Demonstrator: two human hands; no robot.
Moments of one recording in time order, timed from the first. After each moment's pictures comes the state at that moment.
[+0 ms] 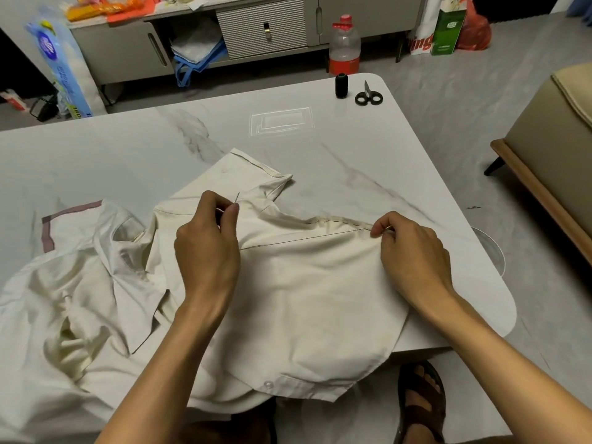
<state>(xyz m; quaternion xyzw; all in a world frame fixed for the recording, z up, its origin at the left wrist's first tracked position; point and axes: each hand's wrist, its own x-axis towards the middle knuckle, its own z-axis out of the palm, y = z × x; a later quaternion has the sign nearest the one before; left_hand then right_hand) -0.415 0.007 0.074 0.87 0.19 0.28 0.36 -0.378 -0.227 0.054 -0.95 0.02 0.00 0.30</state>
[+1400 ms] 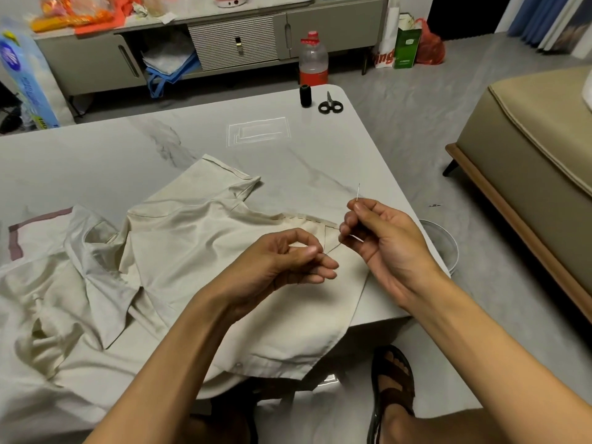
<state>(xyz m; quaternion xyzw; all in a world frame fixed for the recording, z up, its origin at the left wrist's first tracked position) -0.435 -0.068 0.087 0.61 0.01 -0.24 0.76 -0.407 -0.254 0.092 -0.48 0.04 0.12 0.87</state>
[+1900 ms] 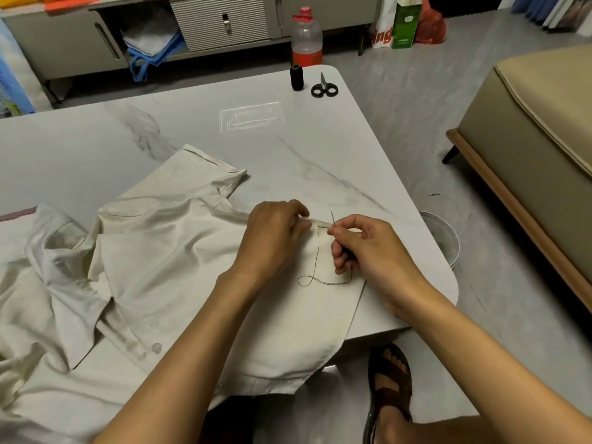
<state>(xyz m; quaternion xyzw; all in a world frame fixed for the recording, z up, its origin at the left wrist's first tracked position) -0.358 -0.079 0.026 0.96 -0.10 0.08 0.26 -0.390 -0.254 0.057 -0.71 0.05 0.14 0.69</state>
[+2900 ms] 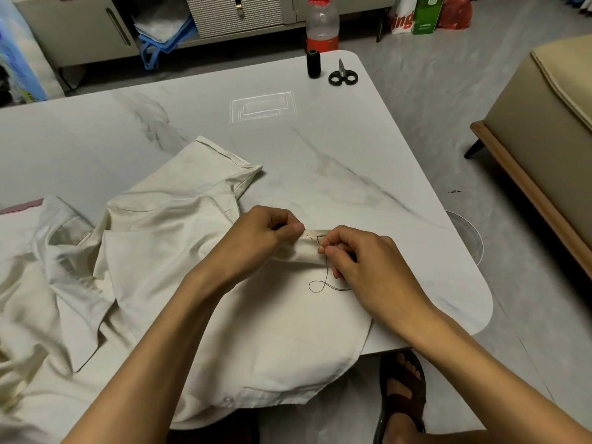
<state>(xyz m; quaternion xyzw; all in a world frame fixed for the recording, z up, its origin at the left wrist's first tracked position) -0.371 -0.047 0.059 0.86 0.03 -0.13 0.49 -0.391 -0.234 0.045 -0.87 -0.10 0.09 0.48</state>
